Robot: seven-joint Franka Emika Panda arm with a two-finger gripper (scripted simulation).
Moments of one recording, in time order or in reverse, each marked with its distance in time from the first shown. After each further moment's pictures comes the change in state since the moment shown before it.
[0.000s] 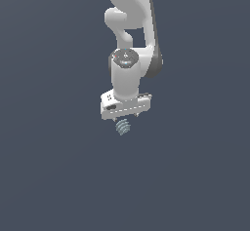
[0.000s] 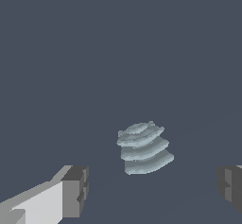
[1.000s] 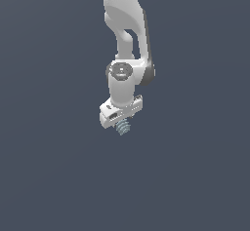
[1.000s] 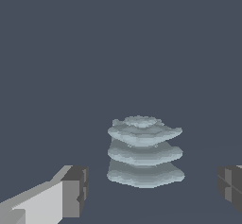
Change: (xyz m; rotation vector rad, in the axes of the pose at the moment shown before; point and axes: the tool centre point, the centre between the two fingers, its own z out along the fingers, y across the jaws) arm -0.016 0.011 0.049 -0.003 -0.006 -0.306
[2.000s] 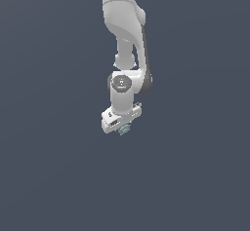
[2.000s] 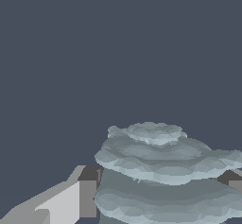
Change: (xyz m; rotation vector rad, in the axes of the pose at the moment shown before) arm -0.001 0.000 0.050 0.000 0.000 -0.005
